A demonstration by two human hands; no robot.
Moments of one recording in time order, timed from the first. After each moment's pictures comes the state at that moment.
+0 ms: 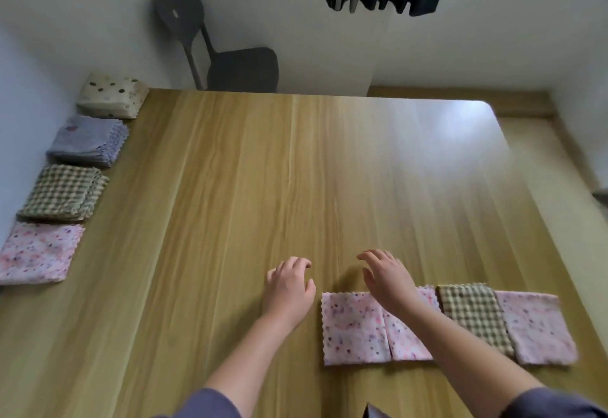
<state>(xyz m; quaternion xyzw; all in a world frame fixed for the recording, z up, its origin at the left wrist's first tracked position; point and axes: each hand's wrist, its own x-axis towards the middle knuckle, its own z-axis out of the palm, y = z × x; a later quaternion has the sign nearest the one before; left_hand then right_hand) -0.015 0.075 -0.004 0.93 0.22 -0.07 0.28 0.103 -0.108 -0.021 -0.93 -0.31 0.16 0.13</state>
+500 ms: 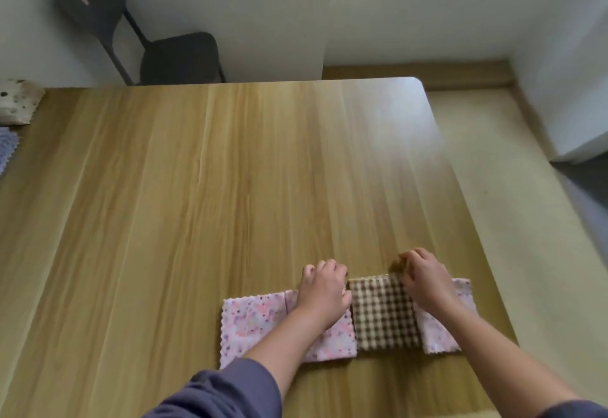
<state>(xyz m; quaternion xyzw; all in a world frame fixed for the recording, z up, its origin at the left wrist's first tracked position) 0.099 -0.127 -0.020 0.96 0.03 -0.17 0.20 0.188 -0.328 -0.020 -0.96 -0.13 0.20 0.12</state>
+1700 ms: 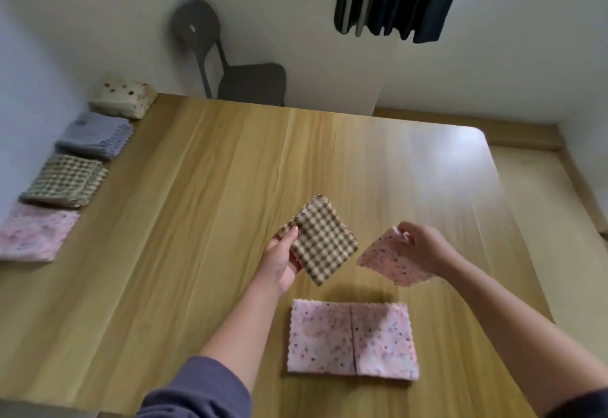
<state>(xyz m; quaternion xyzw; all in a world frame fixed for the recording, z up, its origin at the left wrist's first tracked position) 0.072 0.023 0.043 0.29 0.41 0.06 0.86 0.223 -0.194 0.073 -0.93 -0.23 0.24 0.14</state>
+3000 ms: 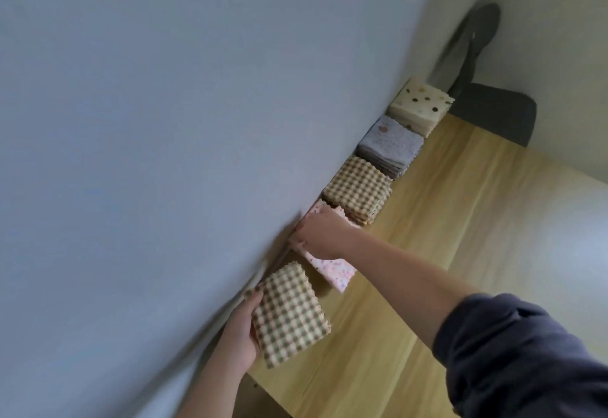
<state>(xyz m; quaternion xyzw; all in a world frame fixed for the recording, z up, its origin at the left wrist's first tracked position) -0.336 0.469 0.007 0.13 0.61 0.21 0.76 -0.122 0.530 0.026 -0.57 -0.80 0.12 -0.17</state>
